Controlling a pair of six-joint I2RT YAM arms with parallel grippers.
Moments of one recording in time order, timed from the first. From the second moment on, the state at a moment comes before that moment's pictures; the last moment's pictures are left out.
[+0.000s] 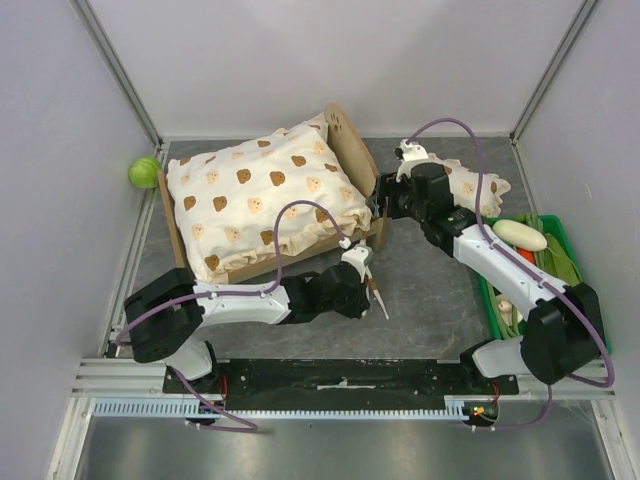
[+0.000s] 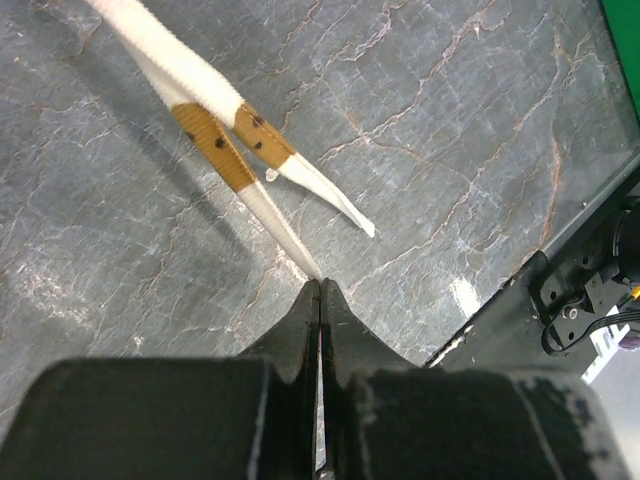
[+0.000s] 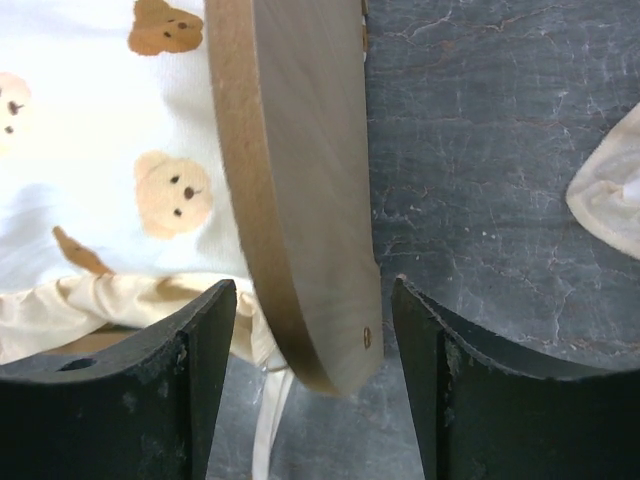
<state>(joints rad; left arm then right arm) -1.16 1.57 0.84 0.04 -0.12 -0.66 0.44 1.36 1.02 -0.10 -0.04 0.27</state>
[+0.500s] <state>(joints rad) -1.16 1.50 0.82 0.04 -0.10 -0.67 0.48 1.25 0.90 -0.09 0.19 0.17</state>
